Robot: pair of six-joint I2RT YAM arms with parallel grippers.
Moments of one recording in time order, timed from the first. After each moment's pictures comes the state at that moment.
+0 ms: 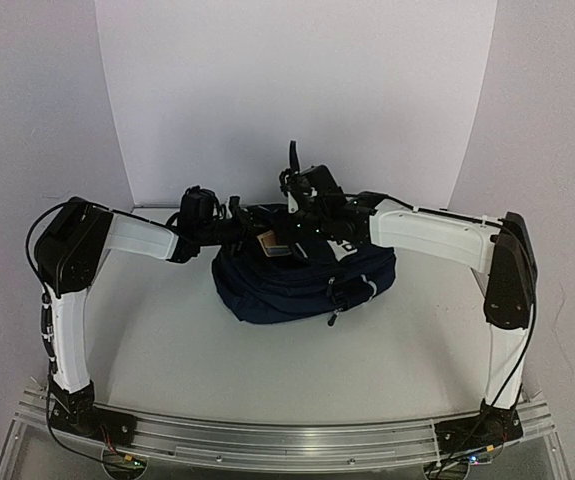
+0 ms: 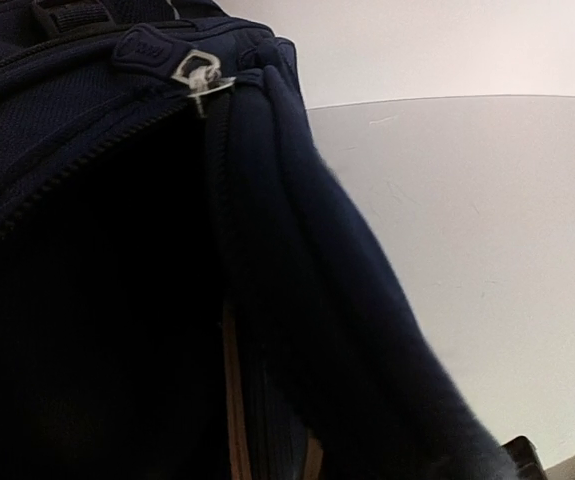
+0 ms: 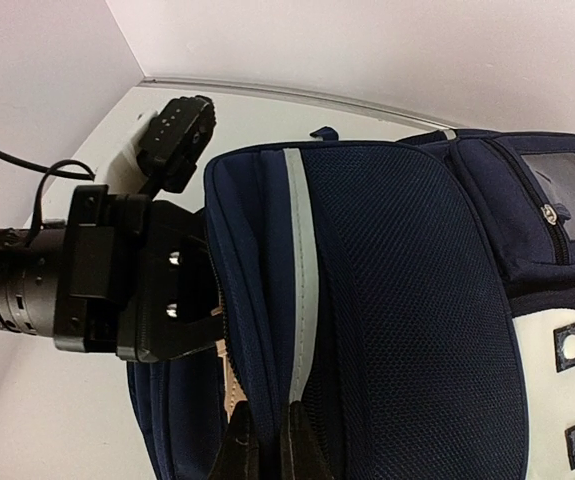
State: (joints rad) left arm -0.53 2.05 1.29 0.49 0.60 -1.22; right arm 0.88 2.00 1.76 -0.36 0.24 0.39
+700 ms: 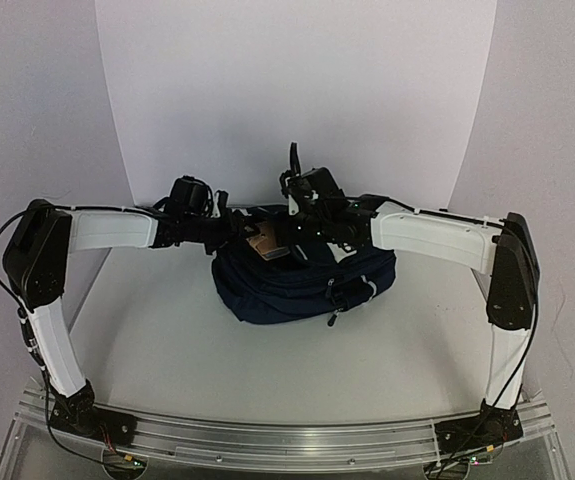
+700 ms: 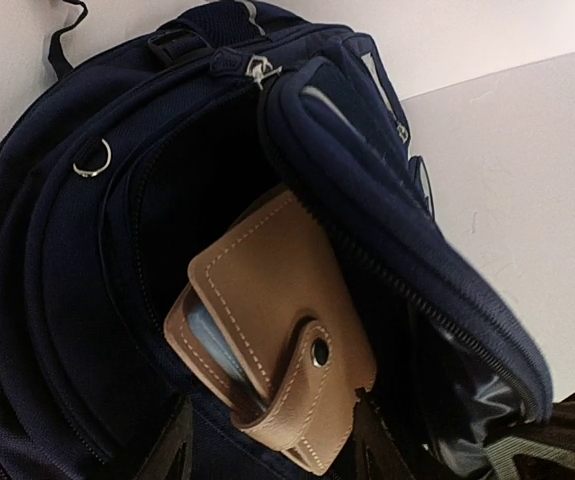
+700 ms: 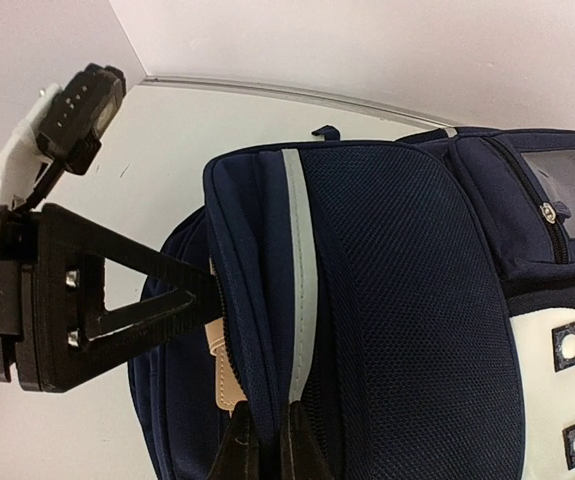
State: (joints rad) left arm -0.54 1.84 1.28 0.00 0.41 -0.83; right arm 0.89 1.99 1.73 -0.34 0.24 0.38
